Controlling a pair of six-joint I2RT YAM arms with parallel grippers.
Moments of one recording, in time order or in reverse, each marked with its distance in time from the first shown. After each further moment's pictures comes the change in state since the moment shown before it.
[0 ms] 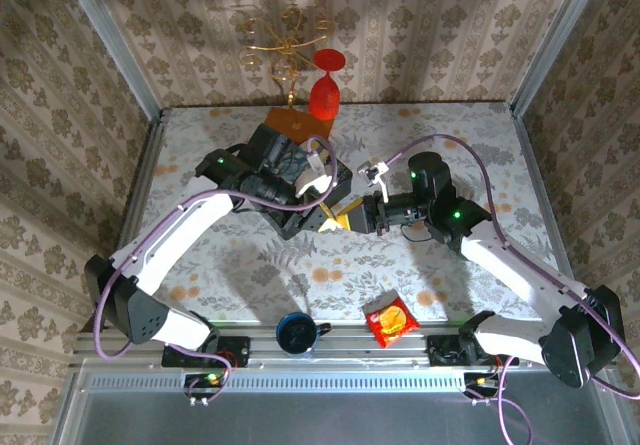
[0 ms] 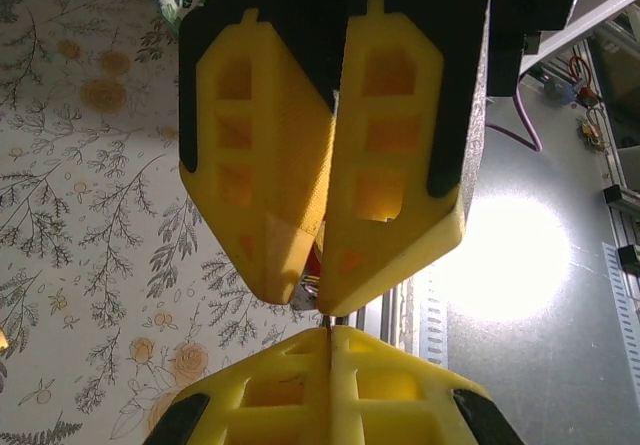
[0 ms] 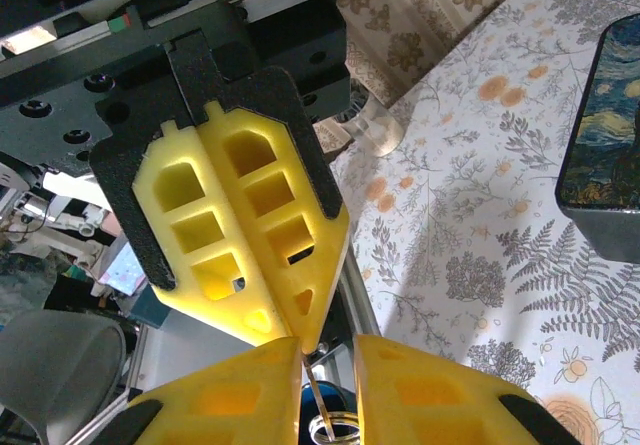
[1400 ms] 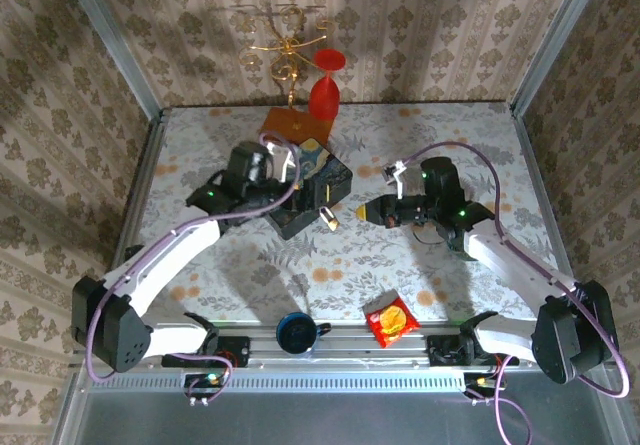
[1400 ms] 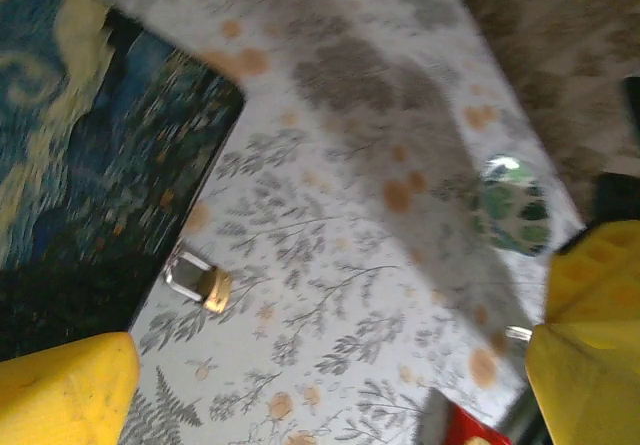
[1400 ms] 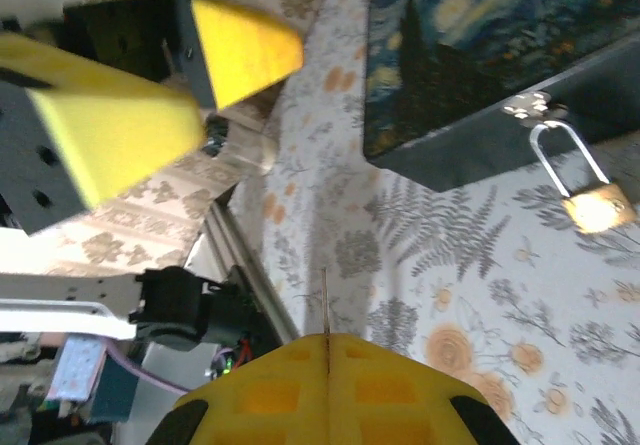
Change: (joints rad) left arm 0.019 -0.171 -0.443 0.660 -0.601 -0.835; right arm -0.151 0.028 -0.122 -0.023 0.134 0.108
